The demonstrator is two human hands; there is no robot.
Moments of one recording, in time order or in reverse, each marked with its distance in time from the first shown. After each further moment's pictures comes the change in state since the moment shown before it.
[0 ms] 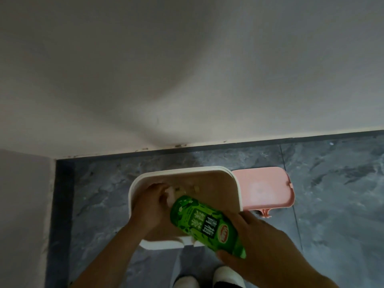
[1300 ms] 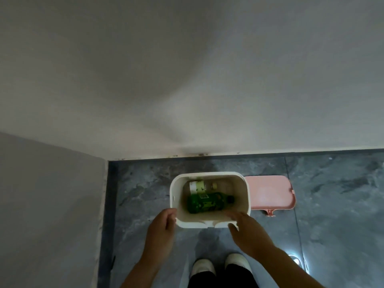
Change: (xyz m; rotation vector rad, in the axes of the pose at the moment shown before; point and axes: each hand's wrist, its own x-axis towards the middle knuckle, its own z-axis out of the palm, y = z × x) left_hand -0.124 0.012 -0.069 -0.168 0.216 -0.148; right_hand -0.015 -0.038 0.010 0.305 -0.017 0.173
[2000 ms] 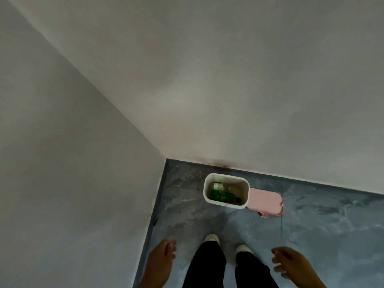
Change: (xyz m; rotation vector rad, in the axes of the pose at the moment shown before) left_hand -0.314 0.053 -0.202 -0.367 0.036 -0.335; right_hand -0.341 -0.019 -0.093 0.442 0.052 0.243
